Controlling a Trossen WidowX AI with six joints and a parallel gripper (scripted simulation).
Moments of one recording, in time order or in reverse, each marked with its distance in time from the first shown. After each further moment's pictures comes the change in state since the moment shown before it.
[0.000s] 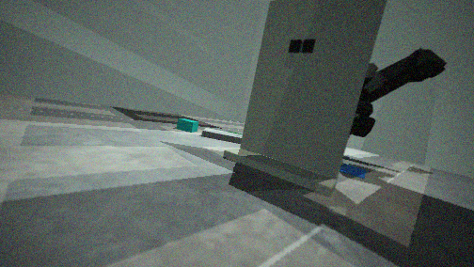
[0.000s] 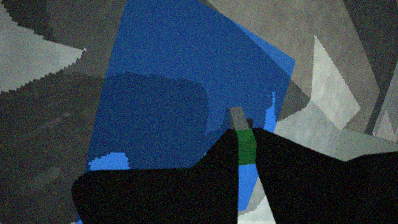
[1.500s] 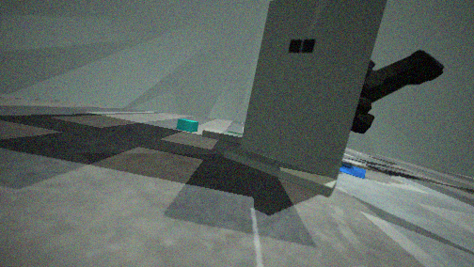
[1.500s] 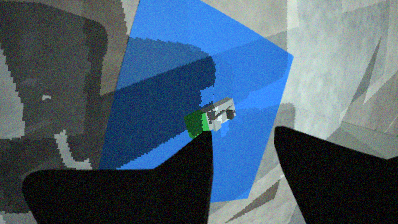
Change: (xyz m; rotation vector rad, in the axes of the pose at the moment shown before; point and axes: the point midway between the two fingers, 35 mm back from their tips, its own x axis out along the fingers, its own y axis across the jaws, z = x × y) arm -0.011 0.002 -0.001 0.008 0.005 0.006
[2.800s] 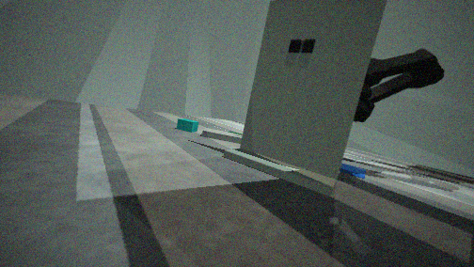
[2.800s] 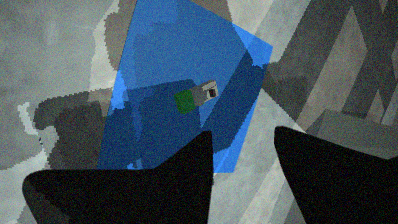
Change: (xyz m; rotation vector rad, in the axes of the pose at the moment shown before) arm -0.028 -0.011 -0.005 -0.001 0.012 0.016
